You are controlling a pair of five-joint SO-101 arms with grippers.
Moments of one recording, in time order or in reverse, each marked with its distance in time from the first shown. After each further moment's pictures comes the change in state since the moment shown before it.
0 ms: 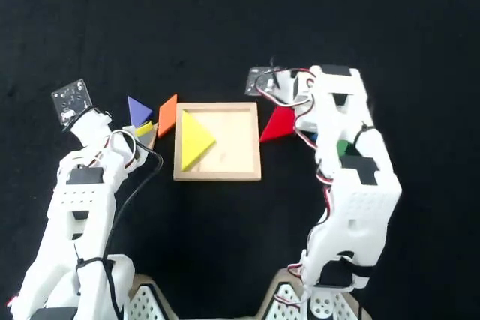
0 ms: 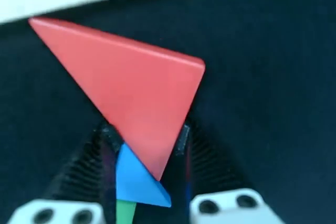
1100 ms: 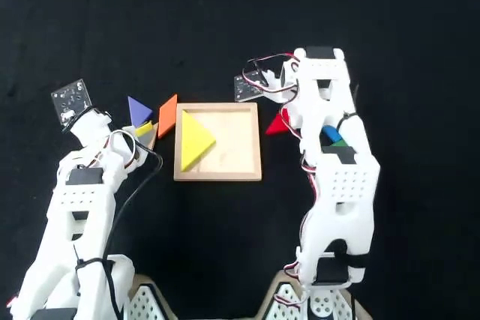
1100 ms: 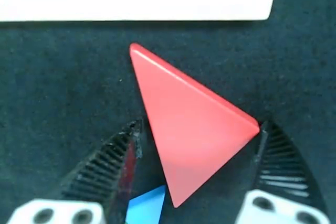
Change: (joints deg) left arm 0.0 0.0 0.0 0.0 0.0; right arm -6.4 7.0 -18.3 21.5 10.2
